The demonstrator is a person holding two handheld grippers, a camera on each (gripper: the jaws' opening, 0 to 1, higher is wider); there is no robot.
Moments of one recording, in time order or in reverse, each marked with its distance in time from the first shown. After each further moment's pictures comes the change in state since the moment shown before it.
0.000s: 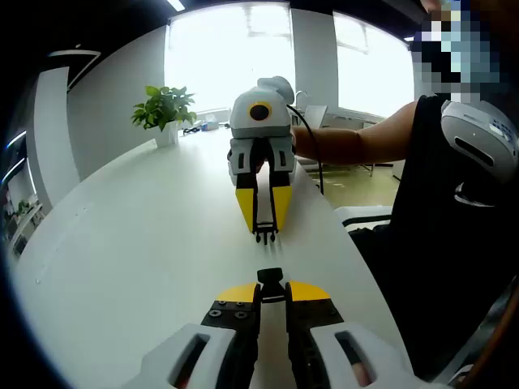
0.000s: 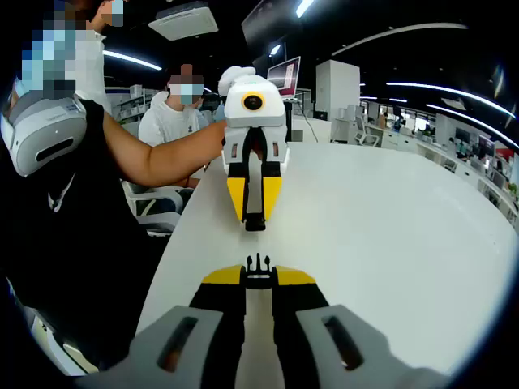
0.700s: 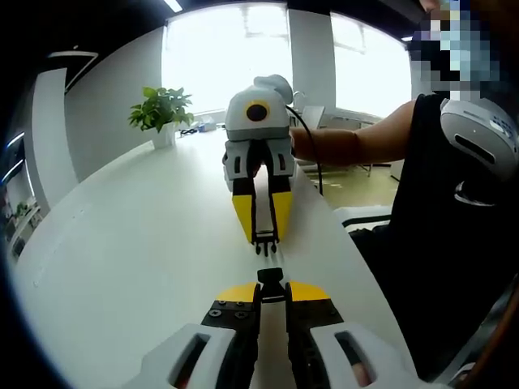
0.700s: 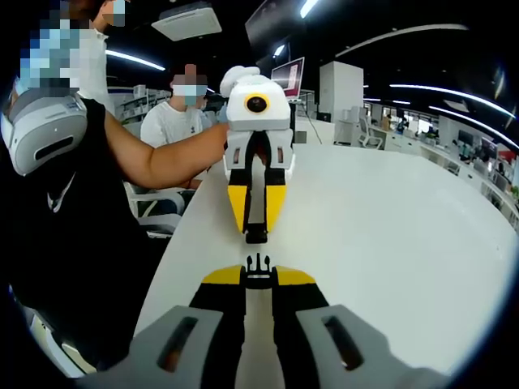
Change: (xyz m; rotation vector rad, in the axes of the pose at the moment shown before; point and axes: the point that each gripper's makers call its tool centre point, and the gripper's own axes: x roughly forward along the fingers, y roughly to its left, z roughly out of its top) left arm 0.005 0.001 0.002 0.006 -0.007 -0.015; right arm 0.010 0.003 0.006 -0.009 -0.008 0.018
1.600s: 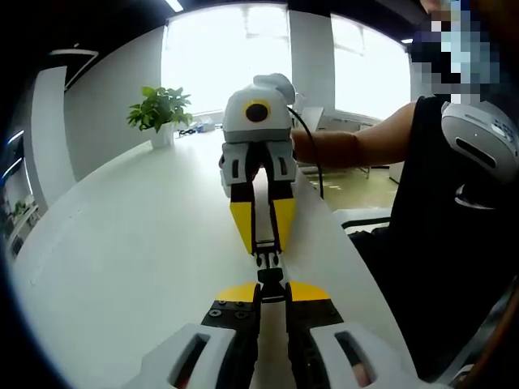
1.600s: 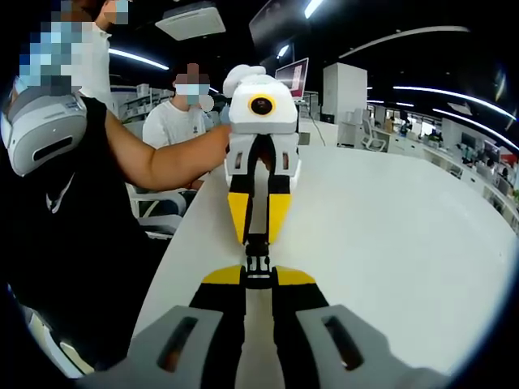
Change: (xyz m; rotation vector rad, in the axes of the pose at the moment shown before) left arm 0.005 -0.001 0.002 -0.004 -0.008 -0.011; right arm 0.008 0.002 0.004 -0.013 -0.004 0.014
